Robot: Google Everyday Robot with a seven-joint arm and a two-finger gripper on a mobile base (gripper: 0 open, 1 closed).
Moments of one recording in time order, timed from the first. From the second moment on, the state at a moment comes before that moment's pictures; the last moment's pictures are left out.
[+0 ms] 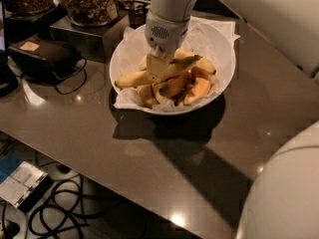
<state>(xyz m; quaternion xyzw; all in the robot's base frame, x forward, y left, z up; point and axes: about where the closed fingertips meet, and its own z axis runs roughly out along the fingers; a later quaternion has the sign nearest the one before) 0.558 -0.009 0.906 -0.55 0.83 0.08 0.05</state>
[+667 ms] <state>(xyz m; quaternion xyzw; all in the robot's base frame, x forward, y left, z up) 0.556 0.000 0.989 -0.56 0.82 0.05 0.11</state>
